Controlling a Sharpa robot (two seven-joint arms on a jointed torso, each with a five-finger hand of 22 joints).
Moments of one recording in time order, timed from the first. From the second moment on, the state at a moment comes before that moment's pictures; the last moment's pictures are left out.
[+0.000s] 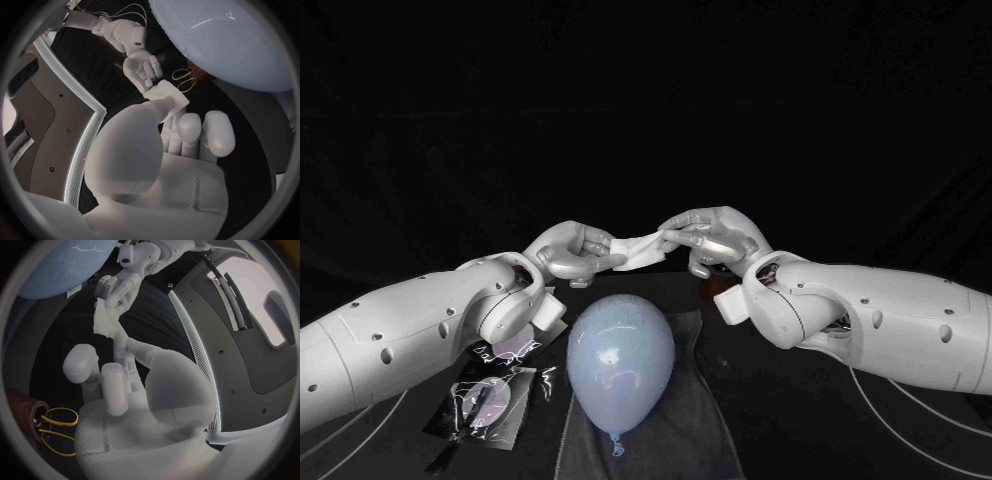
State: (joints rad) left arm 1.32 -0.65 -0.02 1.28 -0.55 -0.11 0.25; left_hand 1.48 -0.12 0.58 0.12 0.04 0.97 0.12 0.34 0.56 1.24 0.06 0.17 0.11 1.33 -0.01 1.33 0.72 0.09 1.34 0.08 1.36 1.18; right arm 1.36 -0.83 -0.12 1.61 -0.27 -0.53 0.37; right_hand 1.22 0.01 0.66 -0.13 0.04 0.95 0.12 0.46 0.36 1.19 0.05 0.40 0.18 1.47 -0.02 1.45 1.28 0.10 1.32 0.08 1.06 1.24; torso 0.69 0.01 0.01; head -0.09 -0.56
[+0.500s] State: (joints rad) left arm 1.32 -0.65 -0.02 1.29 -0.69 -0.17 0.28; left_hand 1.48 -0.12 0.59 0.11 0.05 0.97 0.12 0.34 0.56 1.24 0.06 0.17 0.12 1.34 -0.02 1.33 0.73 0.09 1.34 0.08 1.36 1.19; right arm 1.37 -0.81 -0.12 1.59 -0.25 -0.53 0.36; right_hand 1.22 0.01 0.66 -0.13 0.05 0.94 0.12 0.46 0.36 1.19 0.05 0.41 0.18 1.47 -0.02 1.45 1.28 0.10 1.32 0.08 1.06 1.24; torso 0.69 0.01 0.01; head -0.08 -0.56
